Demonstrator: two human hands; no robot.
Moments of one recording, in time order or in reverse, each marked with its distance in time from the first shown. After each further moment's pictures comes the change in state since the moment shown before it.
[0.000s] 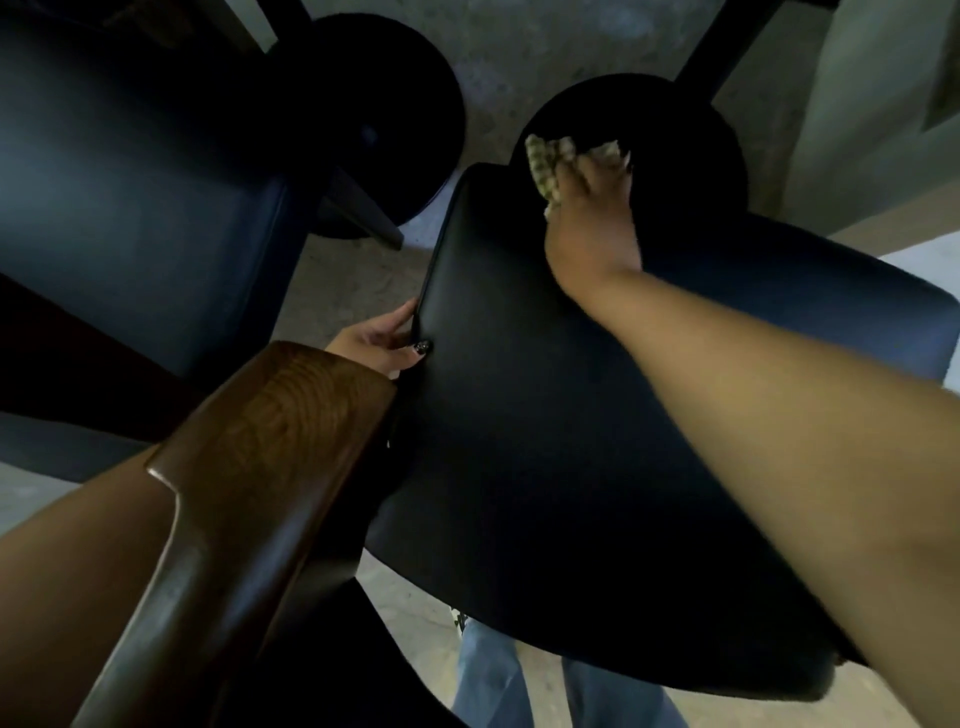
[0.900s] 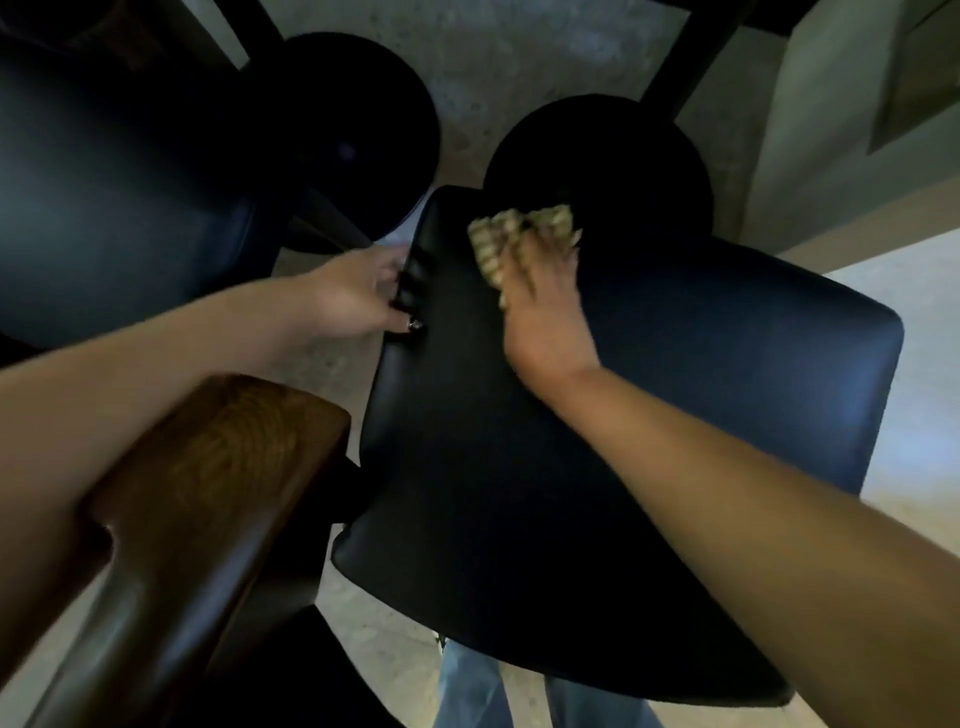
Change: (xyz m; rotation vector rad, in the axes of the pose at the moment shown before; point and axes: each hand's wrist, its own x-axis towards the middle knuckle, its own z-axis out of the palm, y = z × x) left_hand 0.016 0.092 0.010 0.735 -0.150 0.107; right_hand -0.072 -0.006 0.006 0.106 0.043 -0.192
